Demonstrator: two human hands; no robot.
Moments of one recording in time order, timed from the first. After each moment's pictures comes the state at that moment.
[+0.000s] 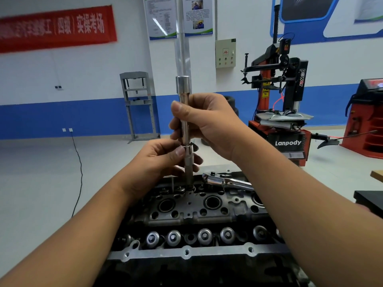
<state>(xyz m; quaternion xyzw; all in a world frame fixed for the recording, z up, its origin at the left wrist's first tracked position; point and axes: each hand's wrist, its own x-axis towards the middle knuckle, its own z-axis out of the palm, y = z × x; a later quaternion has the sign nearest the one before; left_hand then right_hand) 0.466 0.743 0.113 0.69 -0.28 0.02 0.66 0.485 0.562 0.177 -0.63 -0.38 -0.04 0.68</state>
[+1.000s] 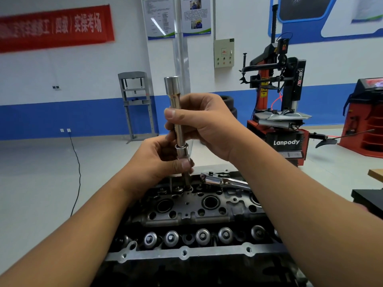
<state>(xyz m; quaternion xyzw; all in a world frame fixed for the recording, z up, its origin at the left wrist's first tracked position) 0.468 0.741 0.113 0.72 -0.27 0.06 0.64 0.485 0.563 0.176 -0.62 -0.39 -0.02 0.68</state>
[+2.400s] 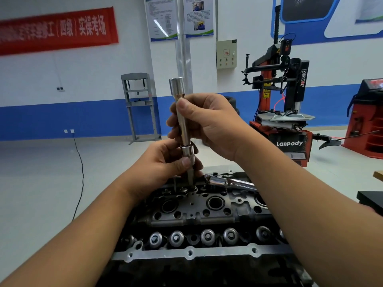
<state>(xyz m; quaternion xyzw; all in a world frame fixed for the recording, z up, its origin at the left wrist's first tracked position) 0.464 0.743 0.113 0.71 -0.29 0.02 0.64 0.481 0.563 0.178 -0.60 -0.40 -0.02 0.69</state>
